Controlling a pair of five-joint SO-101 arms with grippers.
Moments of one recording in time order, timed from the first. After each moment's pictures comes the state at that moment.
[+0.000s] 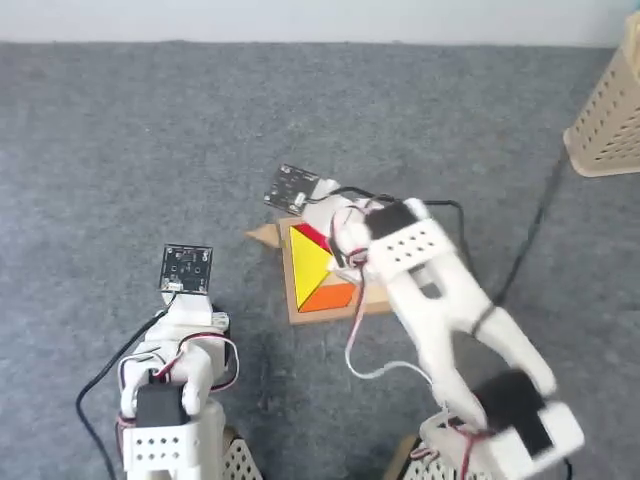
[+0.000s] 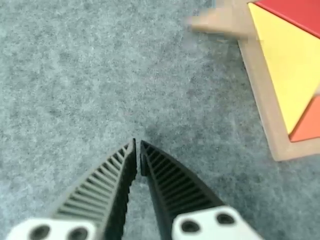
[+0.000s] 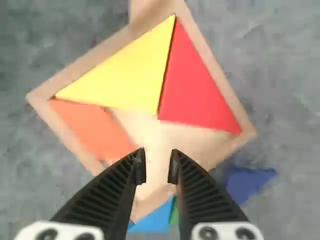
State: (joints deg) left arm -9.1 -103.5 97.1 72.0 -0.9; right arm -31.7 -4.8 26.1 59.0 36.1
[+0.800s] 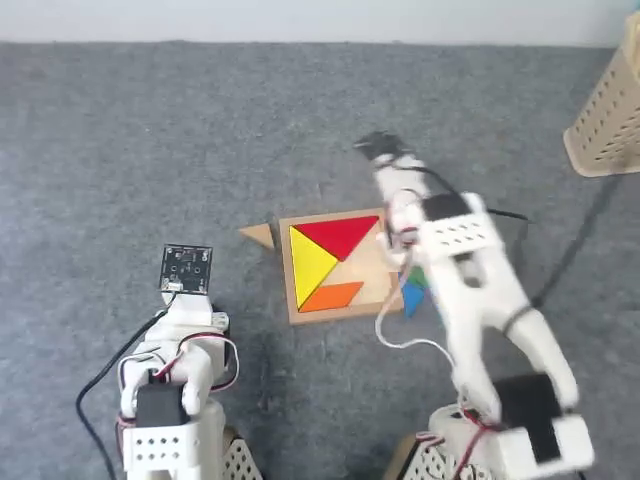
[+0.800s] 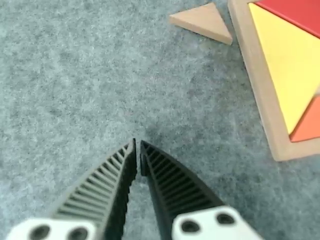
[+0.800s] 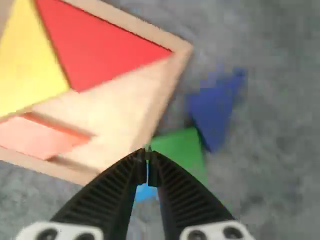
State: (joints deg) left arm -9.1 -103.5 97.1 72.0 -0.9; right arm -14.4 -11.9 32.3 60.7 16.1
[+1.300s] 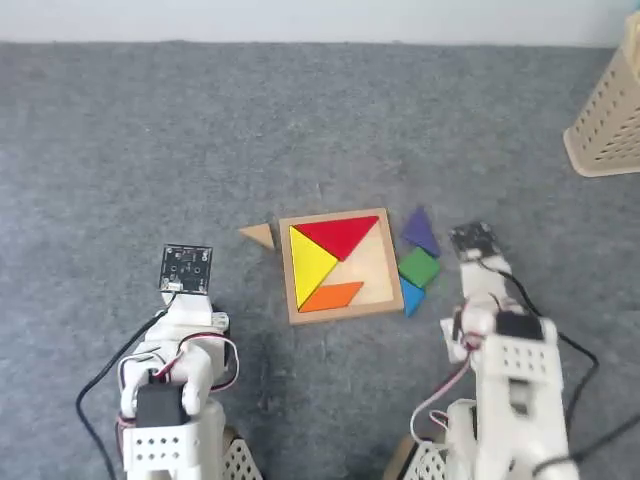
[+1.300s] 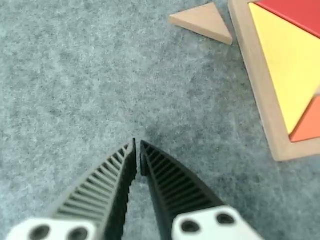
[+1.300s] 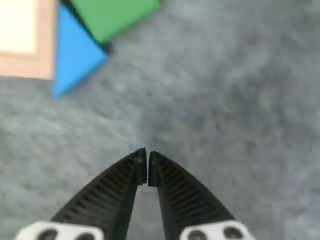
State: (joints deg) left arm -9.1 -103.5 97.1 72.0 -0.9; right arm 5.2 -52.0 77.2 58.3 21.8
